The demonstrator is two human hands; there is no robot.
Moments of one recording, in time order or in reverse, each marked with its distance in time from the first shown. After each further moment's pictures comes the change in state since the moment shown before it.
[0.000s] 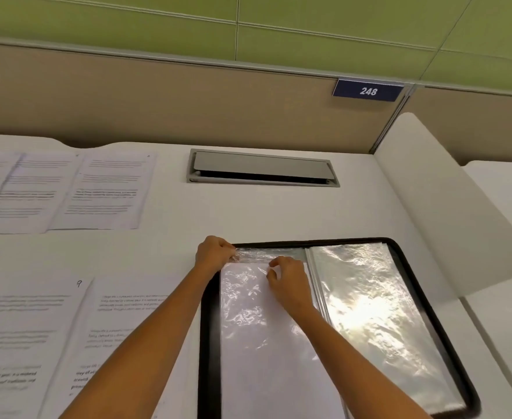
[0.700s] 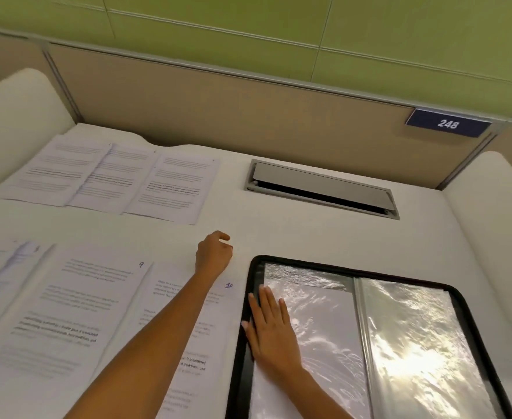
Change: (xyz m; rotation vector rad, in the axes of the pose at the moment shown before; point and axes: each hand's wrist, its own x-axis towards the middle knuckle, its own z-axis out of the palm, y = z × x) left_hand -0.001 -0.044 -0.081 0.015 0.343 0.003; right_hand -0.064 -0.019 0.100 -0.423 -0.139 -0.539
